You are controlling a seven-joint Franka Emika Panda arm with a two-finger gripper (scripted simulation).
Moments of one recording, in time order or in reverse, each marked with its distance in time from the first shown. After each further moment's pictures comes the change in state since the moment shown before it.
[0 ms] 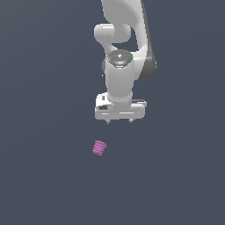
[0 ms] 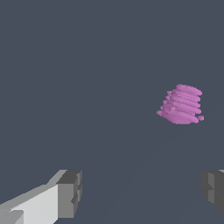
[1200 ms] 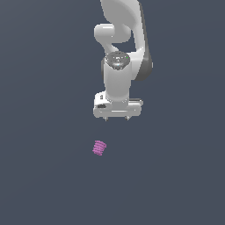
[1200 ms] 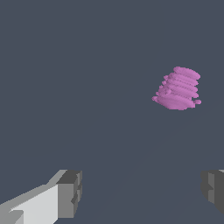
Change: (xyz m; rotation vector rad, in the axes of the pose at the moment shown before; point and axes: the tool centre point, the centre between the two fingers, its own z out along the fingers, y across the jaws) arm -0.023 0.011 0.010 -0.024 -0.041 -0.019
